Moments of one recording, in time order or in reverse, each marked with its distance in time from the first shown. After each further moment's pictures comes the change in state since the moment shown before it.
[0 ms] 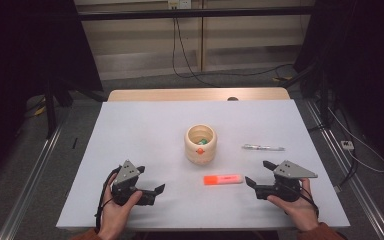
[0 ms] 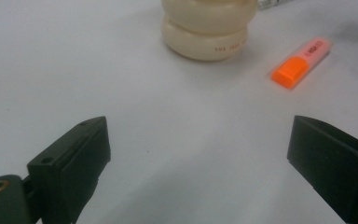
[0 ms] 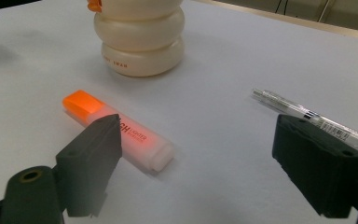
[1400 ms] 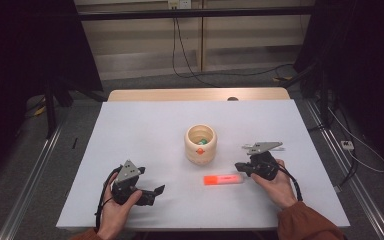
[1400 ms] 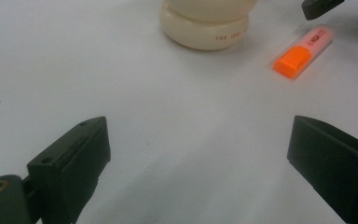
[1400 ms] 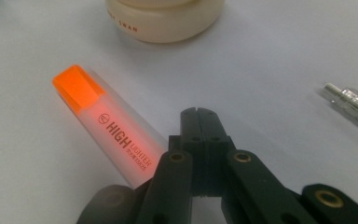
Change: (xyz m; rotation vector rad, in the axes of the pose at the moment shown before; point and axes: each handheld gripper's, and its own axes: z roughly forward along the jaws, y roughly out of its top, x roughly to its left) left arm 0.003 -0.003 0.004 0.040 -0.025 -0.012; right arm -0.010 0.035 0.066 0.339 0.170 -0.039
